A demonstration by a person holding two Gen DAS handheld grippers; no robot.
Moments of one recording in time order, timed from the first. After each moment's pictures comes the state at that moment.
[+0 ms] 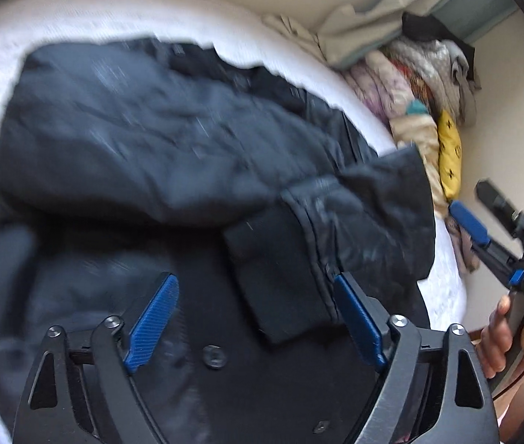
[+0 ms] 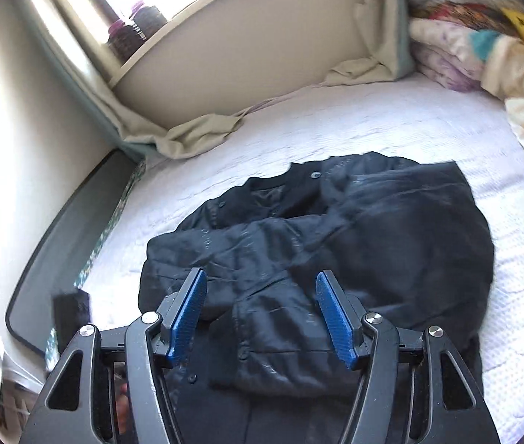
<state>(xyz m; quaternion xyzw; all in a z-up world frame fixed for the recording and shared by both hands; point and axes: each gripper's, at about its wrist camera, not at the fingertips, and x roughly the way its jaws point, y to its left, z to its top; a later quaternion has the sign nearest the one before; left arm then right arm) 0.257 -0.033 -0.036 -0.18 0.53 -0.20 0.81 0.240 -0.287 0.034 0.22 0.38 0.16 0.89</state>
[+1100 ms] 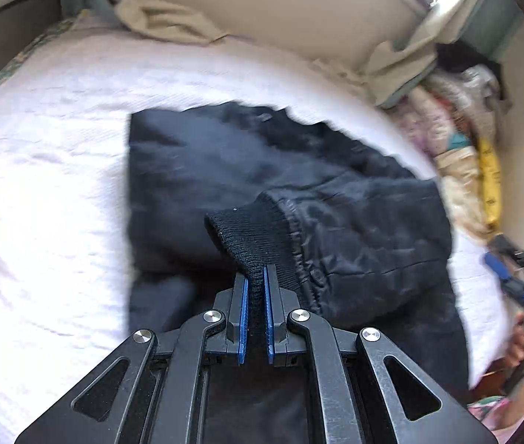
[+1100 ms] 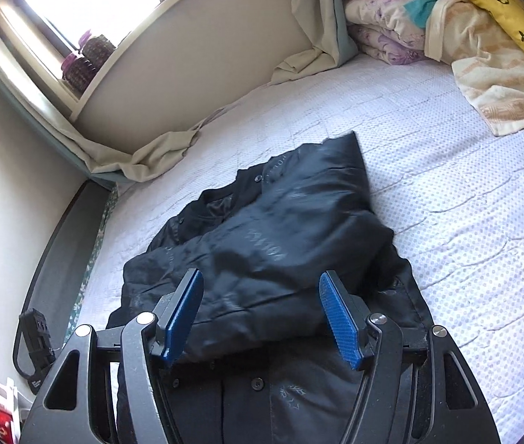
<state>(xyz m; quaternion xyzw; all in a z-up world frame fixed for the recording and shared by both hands) 0.250 0.050 0.011 -0.12 0.48 -0.07 0.86 0.235 -0.345 0.022 0.28 0.40 0.09 0.87</state>
